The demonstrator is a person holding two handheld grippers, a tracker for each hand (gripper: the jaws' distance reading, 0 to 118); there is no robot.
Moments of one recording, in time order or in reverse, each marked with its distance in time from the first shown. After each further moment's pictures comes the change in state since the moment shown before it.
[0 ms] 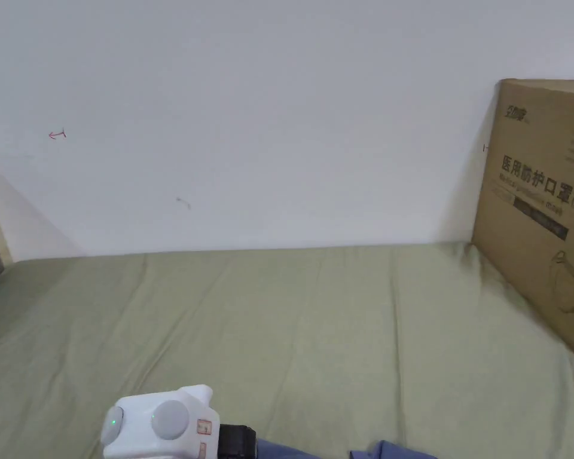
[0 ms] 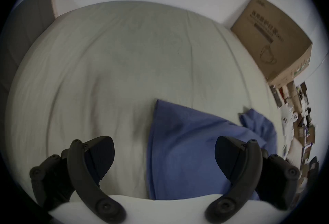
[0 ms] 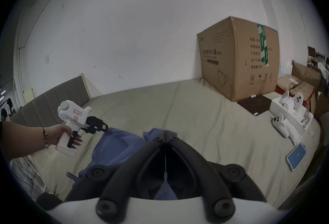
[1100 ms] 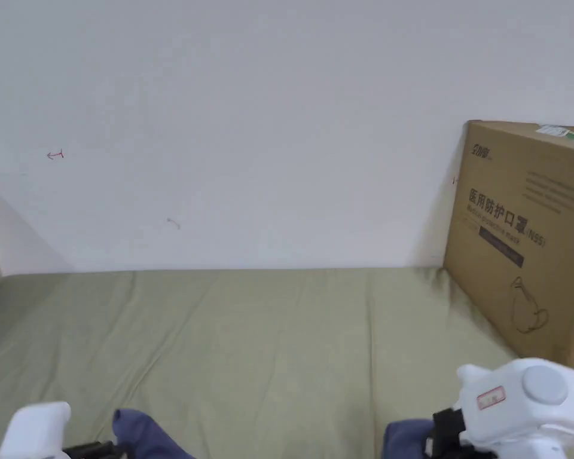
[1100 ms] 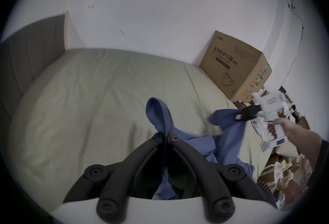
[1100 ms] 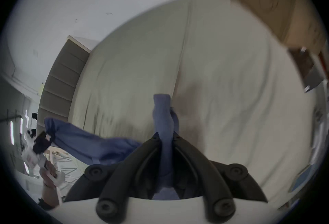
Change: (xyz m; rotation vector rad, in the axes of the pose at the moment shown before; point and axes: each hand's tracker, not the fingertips) left arm -0.030 -0.114 0.252 0.470 -0.082 -0.039; right arm 0.044 0.127 -0.174 -0.696 0.168 -0.090
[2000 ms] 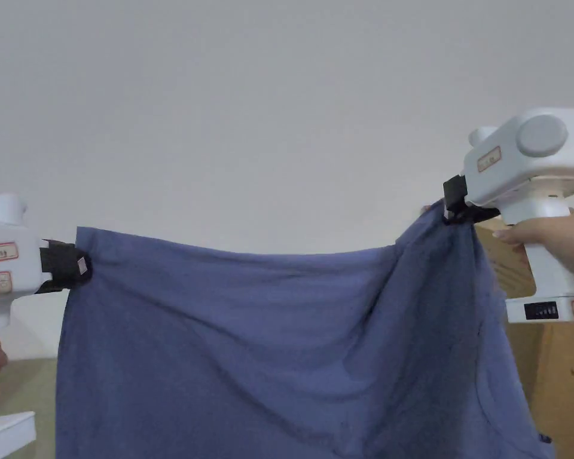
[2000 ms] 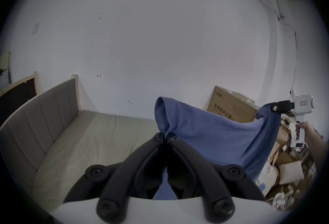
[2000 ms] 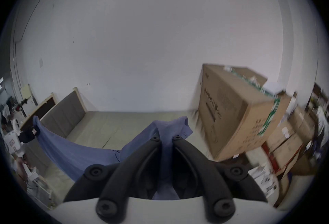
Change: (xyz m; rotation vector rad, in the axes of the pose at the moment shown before) left arm 0.043 0.244 0.092 0.367 0.031 0.009; right arm -0.133 0.165 0.302 0.656 -0.286 0.230
